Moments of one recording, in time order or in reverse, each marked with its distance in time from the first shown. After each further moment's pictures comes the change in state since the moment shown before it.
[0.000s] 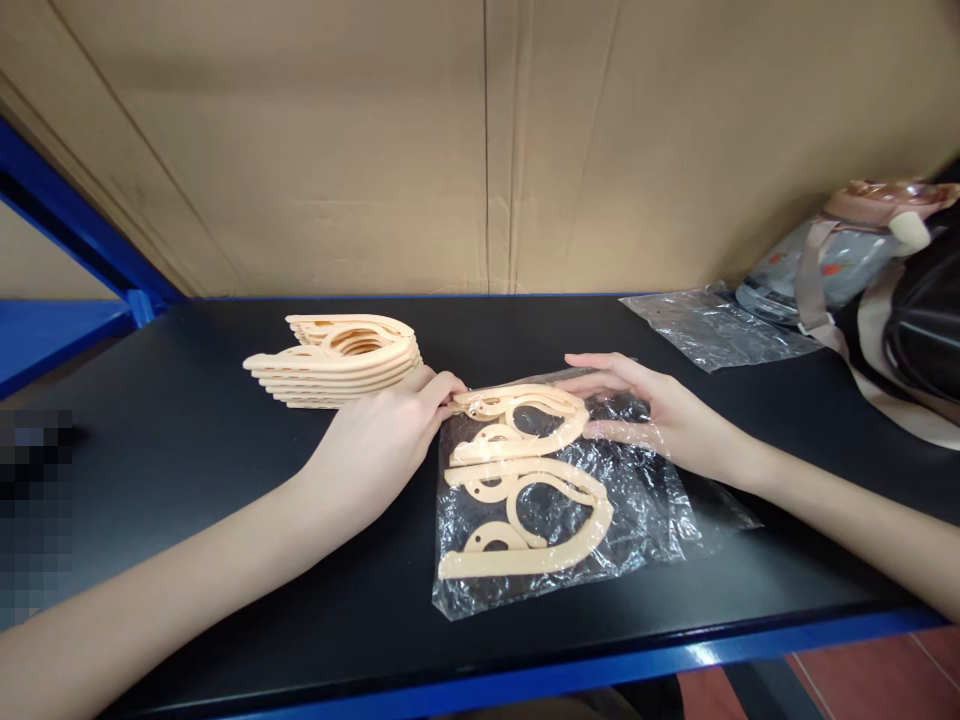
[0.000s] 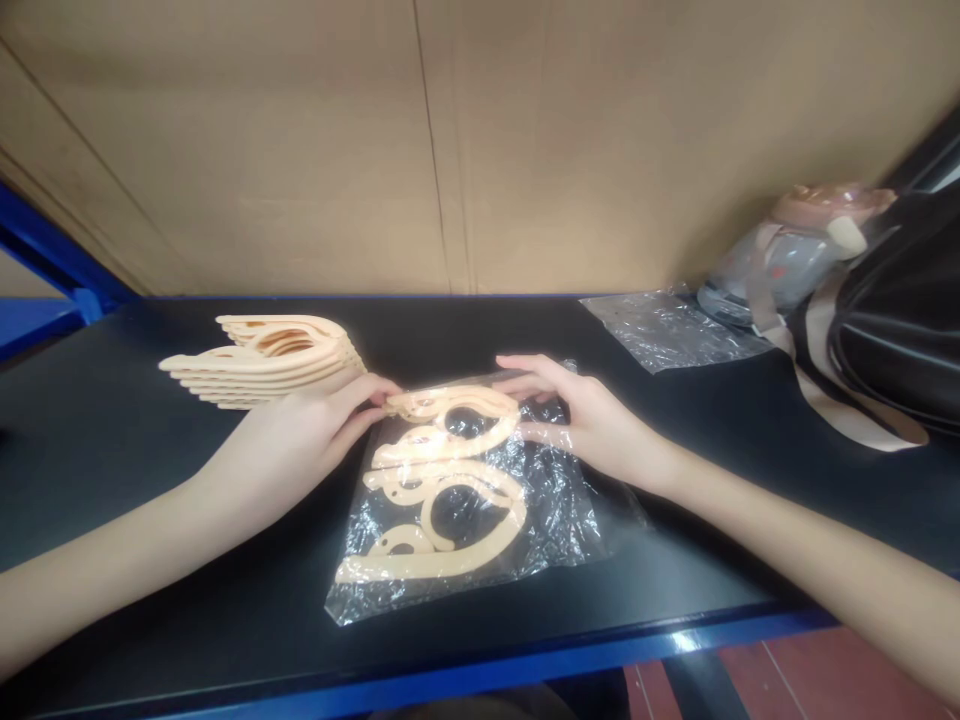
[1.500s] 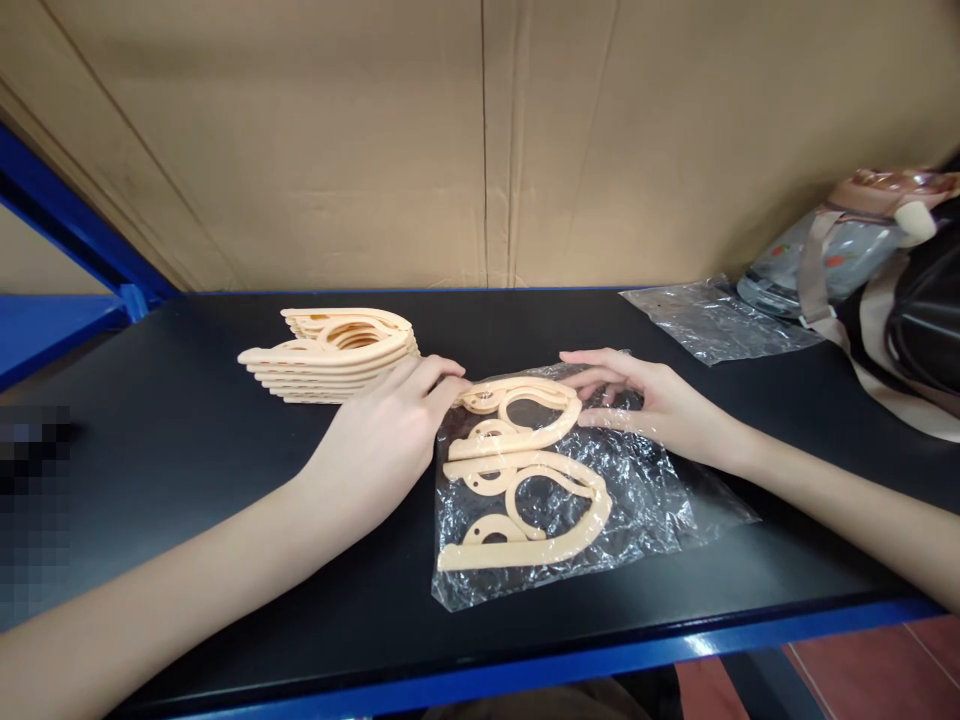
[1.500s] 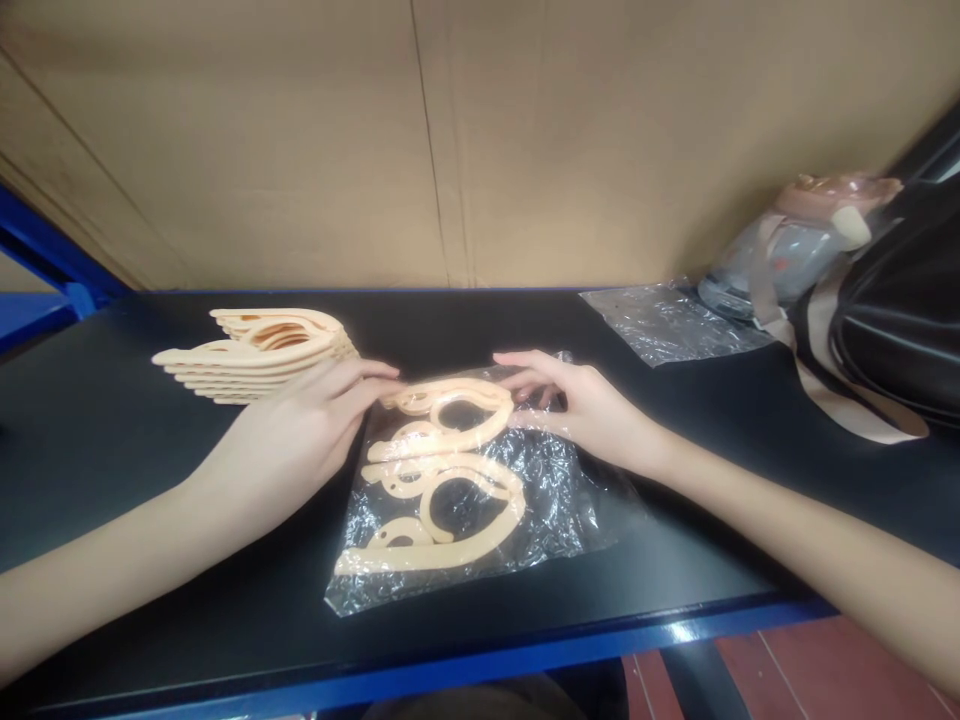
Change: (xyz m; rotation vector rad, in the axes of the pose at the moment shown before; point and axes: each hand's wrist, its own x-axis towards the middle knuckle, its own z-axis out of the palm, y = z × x) left_hand -0.005 0.005 0.003 0.120 0.143 0.242; right_hand 0.004 0.005 0.000 -0.042 0.012 0.009
